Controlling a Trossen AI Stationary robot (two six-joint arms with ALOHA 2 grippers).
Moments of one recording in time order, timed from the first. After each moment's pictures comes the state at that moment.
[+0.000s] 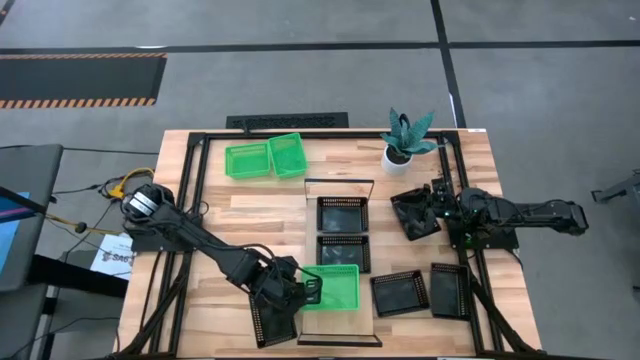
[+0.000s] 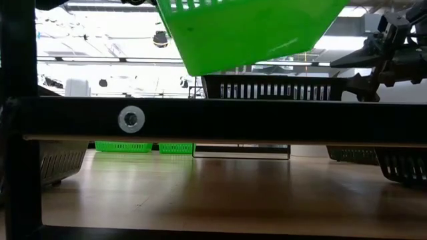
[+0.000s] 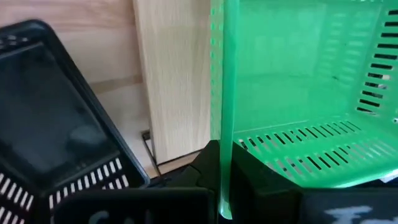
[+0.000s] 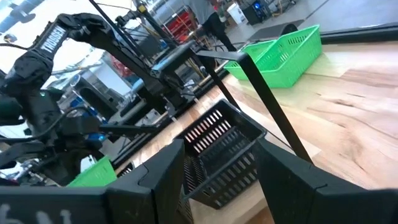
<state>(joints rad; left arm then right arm) -0.54 1.79 1.44 -0.63 -0.12 -2.03 -0.05 0.11 0.00 0.04 0.16 0.68</state>
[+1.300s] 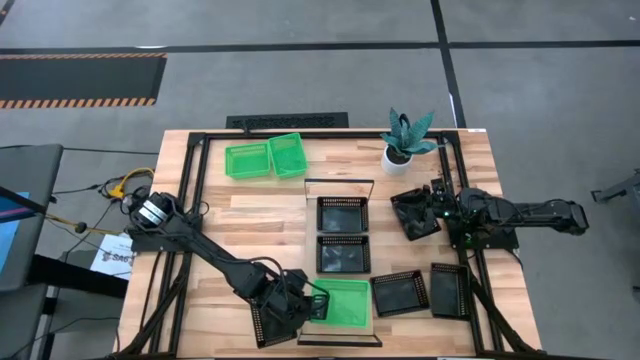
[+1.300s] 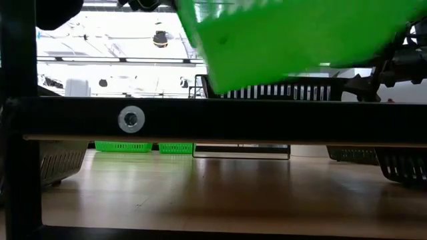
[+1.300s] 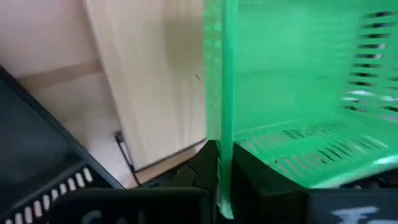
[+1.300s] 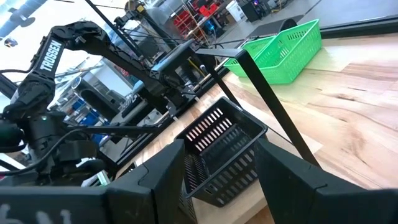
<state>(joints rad) -0.58 1.88 1.44 -0.47 -0.15 -1.98 -0.05 0.12 0.00 0.04 0.16 0.71</state>
